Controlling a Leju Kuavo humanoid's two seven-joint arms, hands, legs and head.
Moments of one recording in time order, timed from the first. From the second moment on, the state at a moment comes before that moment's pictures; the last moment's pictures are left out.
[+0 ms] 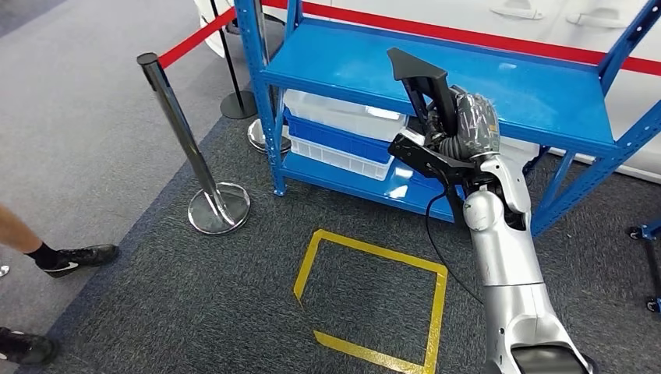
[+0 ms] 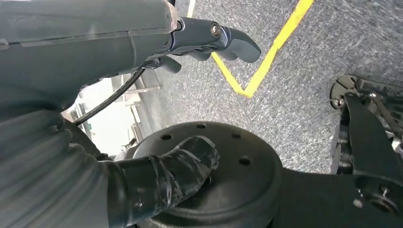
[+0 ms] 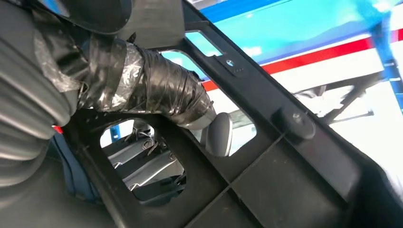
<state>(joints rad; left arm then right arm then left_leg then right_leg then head) -0.07 -0.15 0.32 -0.18 -0.33 0.05 0.35 -0.57 -0.13 0.63 -1.40 0.46 -0.07 -0.43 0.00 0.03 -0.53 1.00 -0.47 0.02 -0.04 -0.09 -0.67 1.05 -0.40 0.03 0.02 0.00</state>
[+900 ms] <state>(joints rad) -0.07 -0.15 0.35 -0.18 -0.33 0.05 0.34 -0.62 0.00 0.66 -1.34 0.51 -0.10 -0.39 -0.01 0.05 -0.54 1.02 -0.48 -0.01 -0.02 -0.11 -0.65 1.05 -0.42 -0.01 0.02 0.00</state>
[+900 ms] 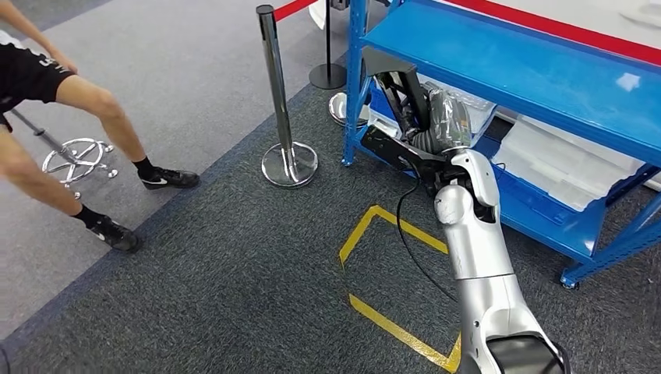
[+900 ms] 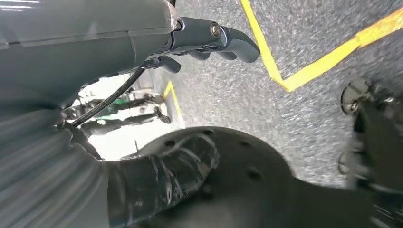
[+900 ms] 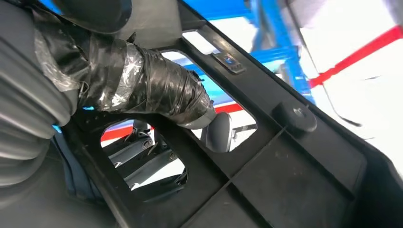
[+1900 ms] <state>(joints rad) -0.07 -0.20 0.39 -0.18 -0.30 0.13 0.35 -0.65 0.02 0.68 -1.26 0.50 -0.11 -0.38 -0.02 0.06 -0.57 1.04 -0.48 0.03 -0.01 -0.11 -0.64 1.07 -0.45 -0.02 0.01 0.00</state>
